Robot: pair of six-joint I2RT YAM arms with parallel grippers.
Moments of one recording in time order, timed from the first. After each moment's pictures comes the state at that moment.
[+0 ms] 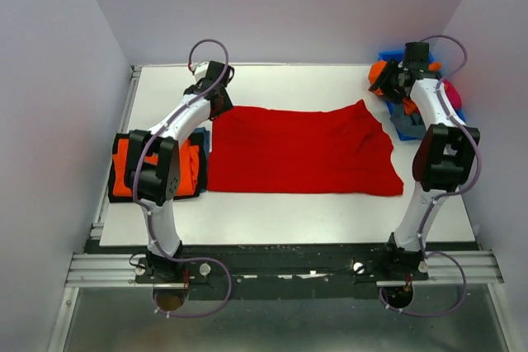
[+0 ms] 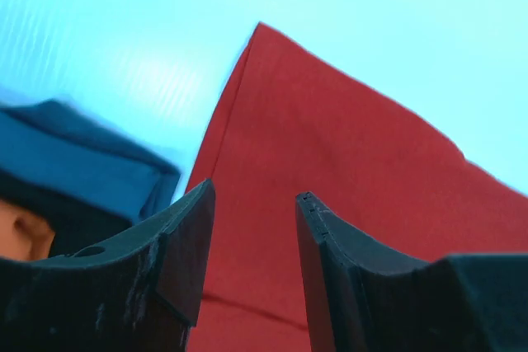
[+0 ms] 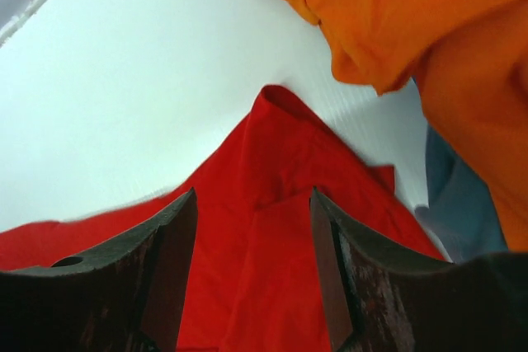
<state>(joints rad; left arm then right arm) -0.31 1.88 1.51 -0.51 -0.36 -0.66 -0.11 1.96 1.72 -0.55 -0.11 0.47</state>
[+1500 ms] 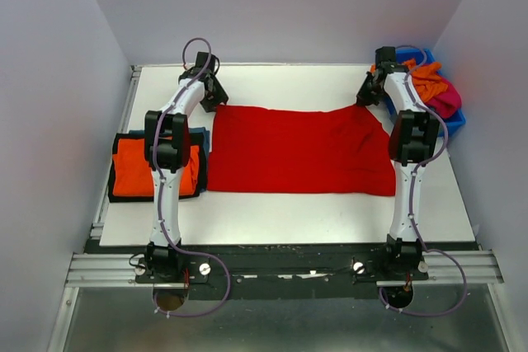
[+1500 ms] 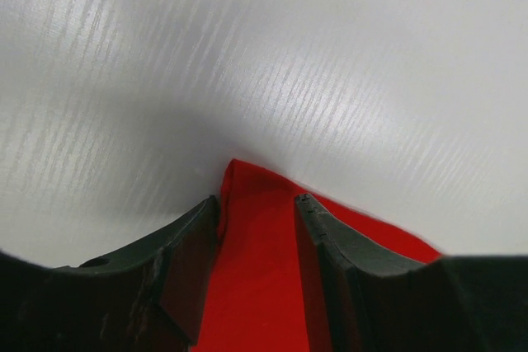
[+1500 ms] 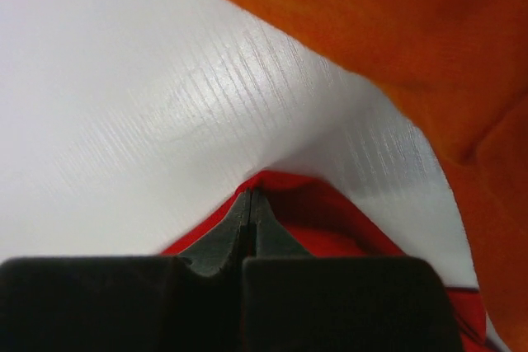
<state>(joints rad) -0.14 2.41 2.07 -0.65 -0.04 -0.69 -0.04 2.51 2.27 -0.81 -0.10 0.46</state>
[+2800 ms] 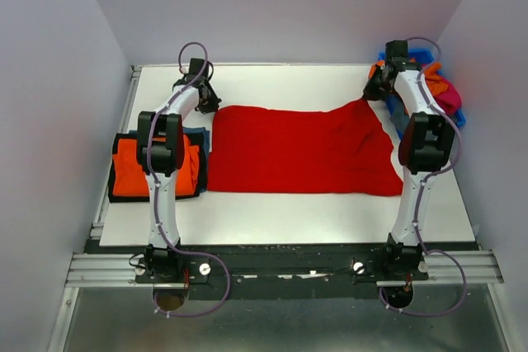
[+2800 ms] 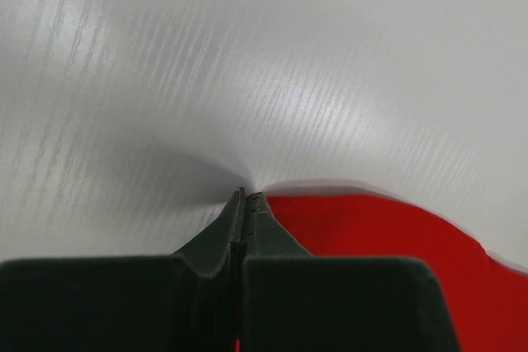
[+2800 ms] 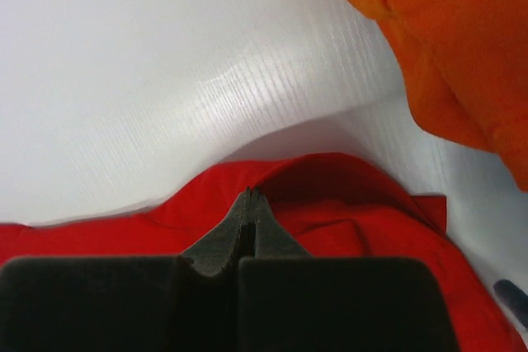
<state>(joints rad) -0.11 2.32 1.88 -0.49 0.00 -0.63 -0.05 2.29 2.06 -0.75 -0.11 0.45</state>
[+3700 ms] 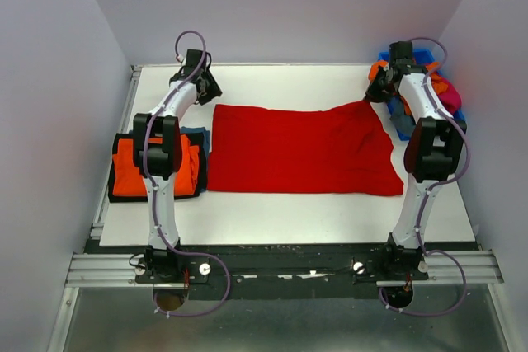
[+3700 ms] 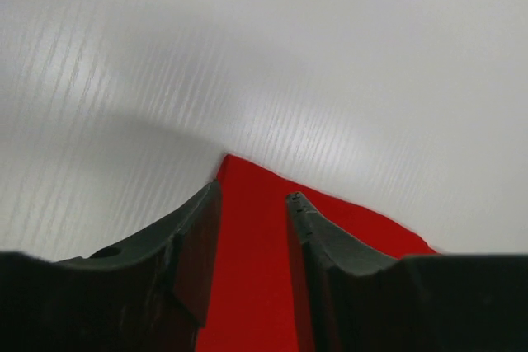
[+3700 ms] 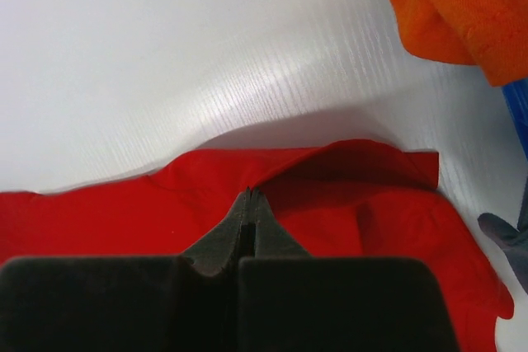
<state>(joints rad) -0.11 2.23 1.85 -0.45 -0.02 -0.62 -0.05 2.13 1.89 -0.71 -0.13 0.44</state>
